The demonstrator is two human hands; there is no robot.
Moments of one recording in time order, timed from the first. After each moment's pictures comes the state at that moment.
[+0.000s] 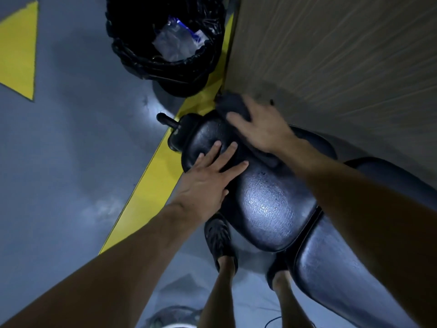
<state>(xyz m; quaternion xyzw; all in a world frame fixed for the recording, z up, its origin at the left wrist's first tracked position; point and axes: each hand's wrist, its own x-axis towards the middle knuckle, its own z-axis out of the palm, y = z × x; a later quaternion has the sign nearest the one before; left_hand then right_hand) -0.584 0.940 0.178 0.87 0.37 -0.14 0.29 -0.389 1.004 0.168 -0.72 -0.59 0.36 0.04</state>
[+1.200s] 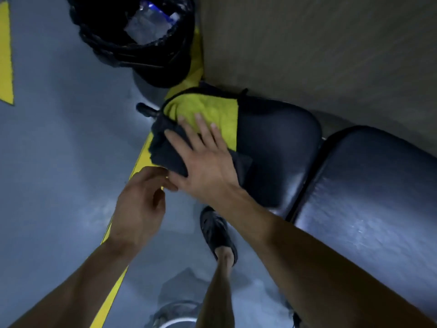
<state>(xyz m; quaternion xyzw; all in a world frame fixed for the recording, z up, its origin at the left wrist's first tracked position) -0.650 0.887 0.187 0.75 0.57 0.06 0.34 -0.482 0.895 0.146 -0.66 -0.73 0.19 0.04</state>
